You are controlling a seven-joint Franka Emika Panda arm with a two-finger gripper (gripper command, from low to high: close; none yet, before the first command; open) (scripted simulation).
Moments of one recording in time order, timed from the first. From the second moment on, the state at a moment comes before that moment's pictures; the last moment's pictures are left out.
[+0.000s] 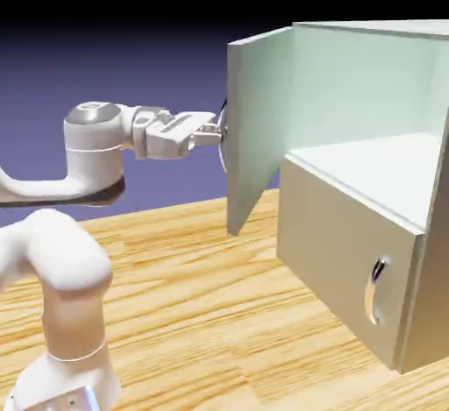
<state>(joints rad) 0.30 -1.41 0.25 -3.02 -1.35 2.09 2.41</state>
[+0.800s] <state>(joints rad) -0.01 -1.08 1.09 -2.43 -0.64 1.34 2.45</state>
